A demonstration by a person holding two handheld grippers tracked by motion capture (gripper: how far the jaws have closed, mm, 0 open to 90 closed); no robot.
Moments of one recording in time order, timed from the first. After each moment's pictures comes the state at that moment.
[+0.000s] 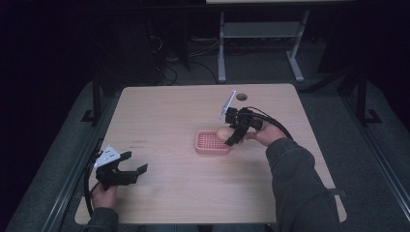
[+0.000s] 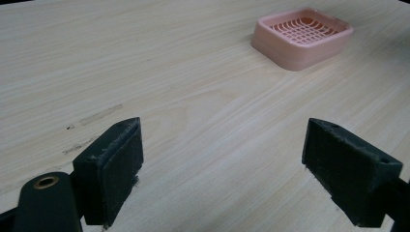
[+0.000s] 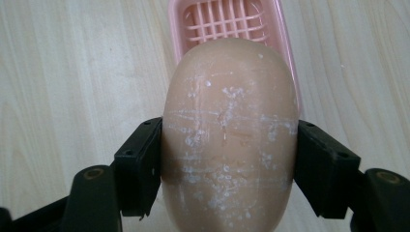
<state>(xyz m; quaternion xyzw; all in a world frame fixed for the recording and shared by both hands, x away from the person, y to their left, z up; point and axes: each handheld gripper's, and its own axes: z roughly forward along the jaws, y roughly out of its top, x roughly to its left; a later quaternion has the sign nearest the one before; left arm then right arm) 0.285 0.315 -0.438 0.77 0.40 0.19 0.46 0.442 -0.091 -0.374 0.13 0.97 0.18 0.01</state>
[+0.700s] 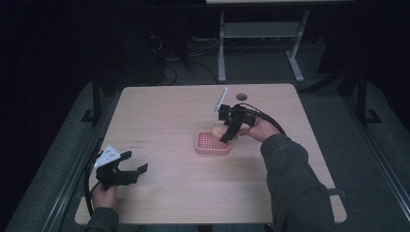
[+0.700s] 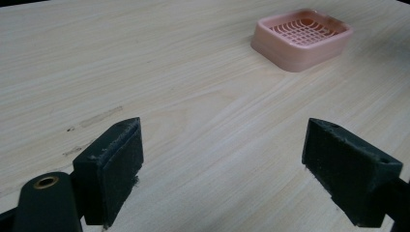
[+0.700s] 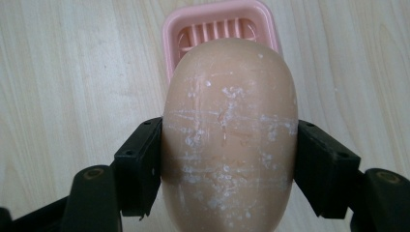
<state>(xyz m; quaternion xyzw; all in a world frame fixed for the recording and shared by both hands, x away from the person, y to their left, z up) 0.285 0.315 -0.438 0.77 0.40 0.20 0.46 0.454 -0.072 -0.370 0.12 0.98 0.18 0.01</state>
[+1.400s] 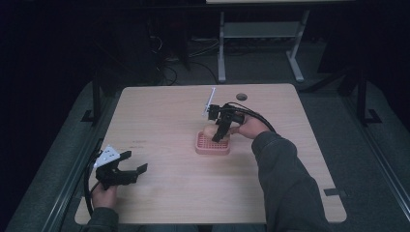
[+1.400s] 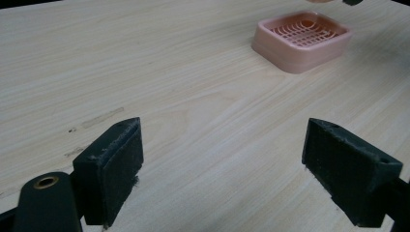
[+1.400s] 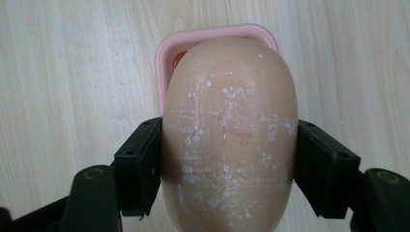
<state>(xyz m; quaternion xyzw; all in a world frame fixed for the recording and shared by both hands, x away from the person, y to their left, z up) 0.285 0.315 -0.437 0.77 0.40 0.20 0.46 0.467 -0.042 -0.380 0.10 0.98 0.16 0.00</state>
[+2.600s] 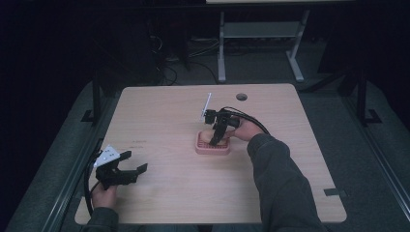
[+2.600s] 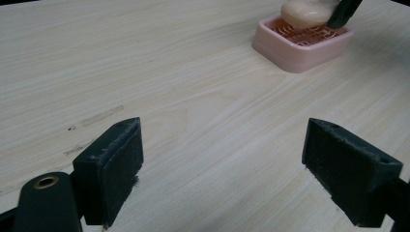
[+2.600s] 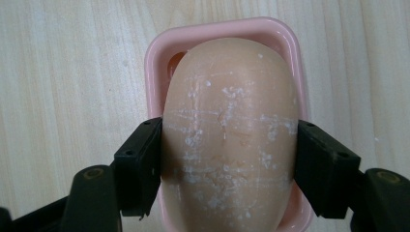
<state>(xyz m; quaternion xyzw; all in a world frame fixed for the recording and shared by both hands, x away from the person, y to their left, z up) 0.286 0.315 -0.438 0.77 0.40 0.19 0.46 0.474 -0.031 -0.407 0.10 0.98 0.15 -0.02</state>
